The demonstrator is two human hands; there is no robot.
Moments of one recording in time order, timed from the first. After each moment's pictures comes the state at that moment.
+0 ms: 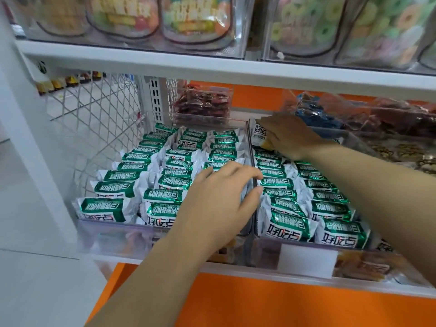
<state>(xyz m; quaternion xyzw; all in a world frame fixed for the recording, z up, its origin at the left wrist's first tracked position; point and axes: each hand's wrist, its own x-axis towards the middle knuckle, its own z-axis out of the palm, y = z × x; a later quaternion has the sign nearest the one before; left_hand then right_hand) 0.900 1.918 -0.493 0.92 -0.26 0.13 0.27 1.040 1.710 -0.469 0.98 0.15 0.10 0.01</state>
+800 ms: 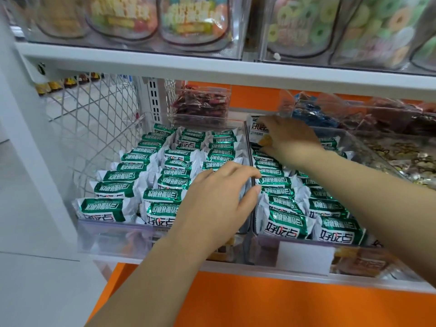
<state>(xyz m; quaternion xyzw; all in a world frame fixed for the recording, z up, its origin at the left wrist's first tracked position) 0.899 1.919 -0.495 0.92 -0.25 0.12 0.26 1.012 1.728 -0.465 0.98 0.10 0.18 0.06</state>
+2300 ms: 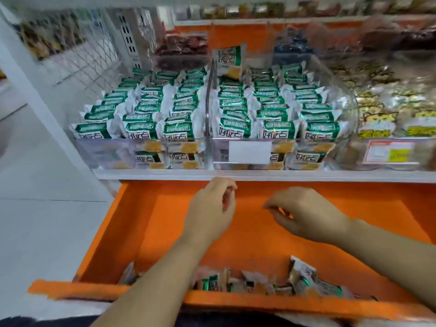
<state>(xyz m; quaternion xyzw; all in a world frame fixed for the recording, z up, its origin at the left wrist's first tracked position) 0.787 1.879 -0.624 0.90 -0.21 0.13 0.35 0.763 1.661 -0.603 0.94 0.32 0.10 -0.10</state>
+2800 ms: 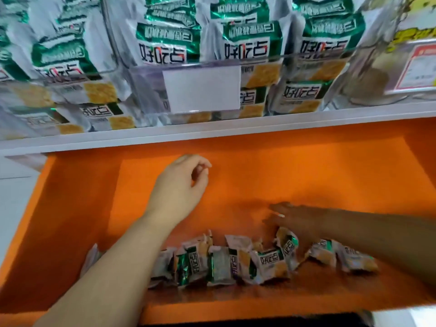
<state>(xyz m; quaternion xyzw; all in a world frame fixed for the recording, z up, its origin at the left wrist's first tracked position) 0.818 1.863 -0.680 0.93 -0.18 -0.03 0.32 0.760 1.595 -0.783 0.85 0.25 -0.46 0.06</state>
